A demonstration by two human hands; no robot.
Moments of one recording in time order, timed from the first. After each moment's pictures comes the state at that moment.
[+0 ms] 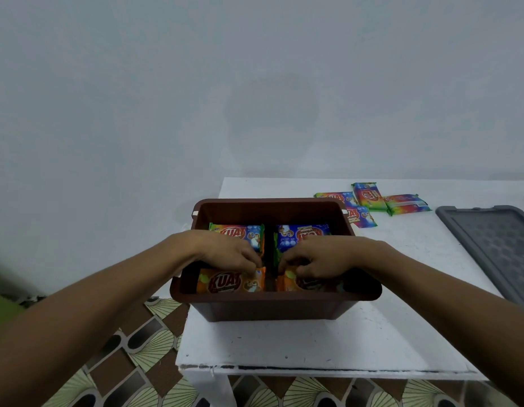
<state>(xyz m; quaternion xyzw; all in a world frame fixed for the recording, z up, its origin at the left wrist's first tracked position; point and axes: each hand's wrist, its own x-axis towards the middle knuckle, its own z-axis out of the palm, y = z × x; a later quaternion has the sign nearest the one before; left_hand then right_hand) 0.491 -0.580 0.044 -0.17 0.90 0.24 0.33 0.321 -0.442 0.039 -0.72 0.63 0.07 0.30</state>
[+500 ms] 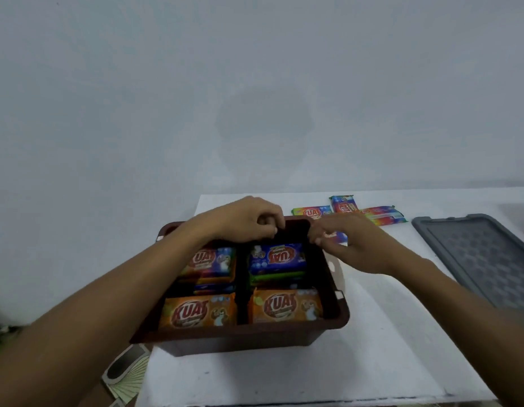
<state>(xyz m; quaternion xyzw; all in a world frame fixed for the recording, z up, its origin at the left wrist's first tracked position) 0.406 -0.584 0.077 -0.09 0.96 0.26 0.00 0.237 -0.387 0.054 -0.68 0.68 -0.25 0.07</state>
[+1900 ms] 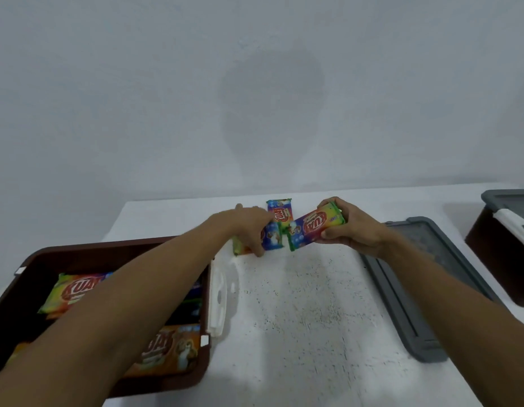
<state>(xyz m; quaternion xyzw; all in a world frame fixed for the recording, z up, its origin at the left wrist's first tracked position) 0.174 -0.539 0.009 -0.16 0.97 0.07 0.17 0.013 -0.335 0.009 -0.31 0.59 -0.55 0.50</state>
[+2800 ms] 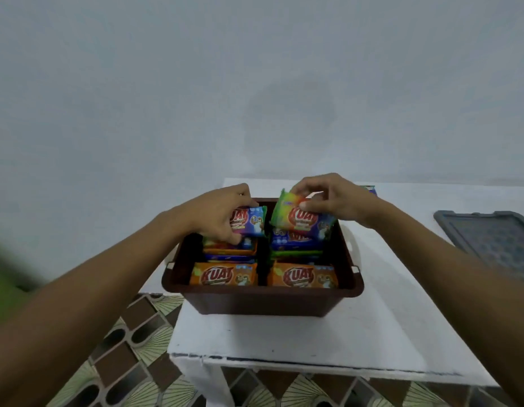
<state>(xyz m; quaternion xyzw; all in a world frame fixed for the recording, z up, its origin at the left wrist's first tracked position) 0.484 -0.609 0.061 -0.14 0.99 0.09 0.00 0.259 -0.443 0.079 -0.59 0.64 -0.36 0.34</state>
